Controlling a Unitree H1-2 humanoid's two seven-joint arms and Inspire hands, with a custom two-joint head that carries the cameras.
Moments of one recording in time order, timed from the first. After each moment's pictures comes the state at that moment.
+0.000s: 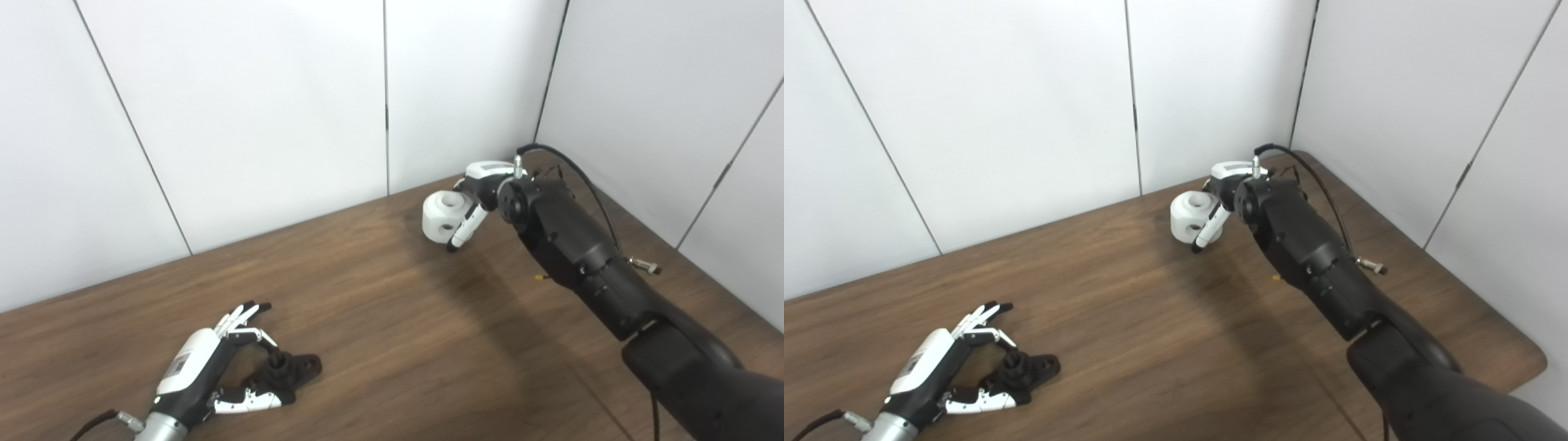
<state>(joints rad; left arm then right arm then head) -0.42 0.27 -0.44 0.47 0.51 -0.41 -0.06 -0.63 -0.61 0.19 0.22 -1.01 0.46 0.71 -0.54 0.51</state>
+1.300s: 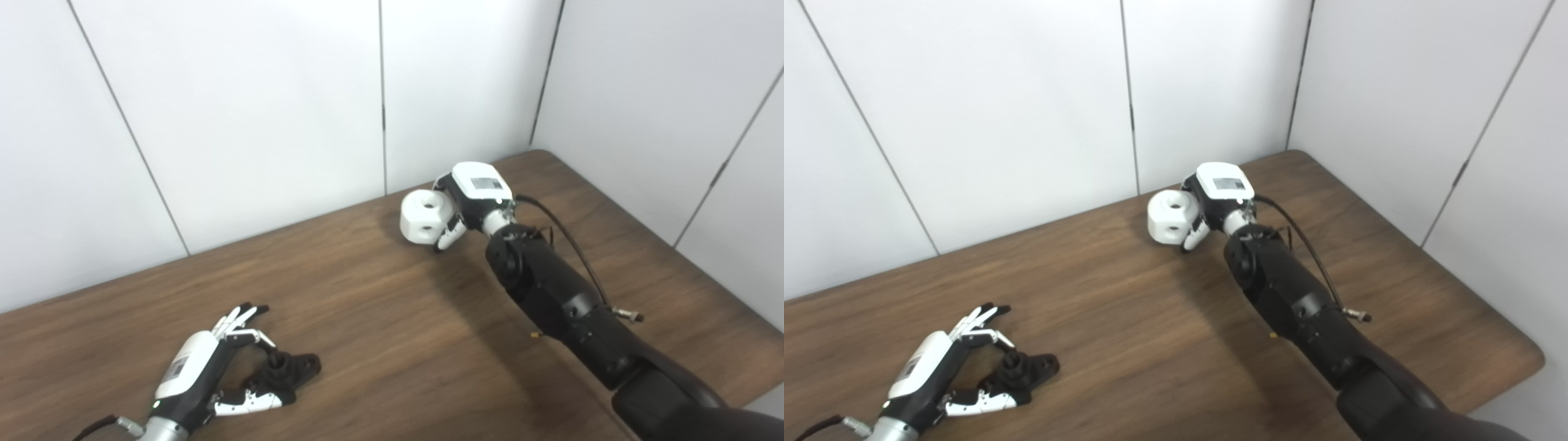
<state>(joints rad) -0.39 0.25 -0.43 0.42 0.53 -0.37 -0.05 -0.54 -0.51 0.19 0.23 -0.80 0.37 0.13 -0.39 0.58</state>
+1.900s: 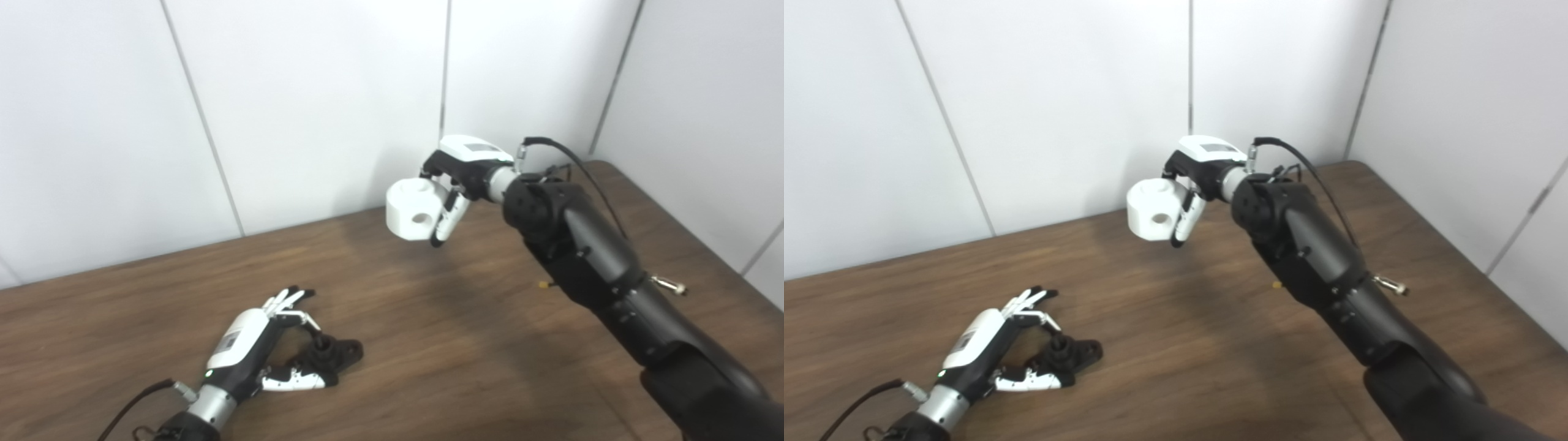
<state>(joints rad) -0.40 0.22 -0.43 0.42 0.56 -0.32 -0.04 -0.67 -0.54 0.25 -0.09 -0.81 0.46 0.64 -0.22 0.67</state>
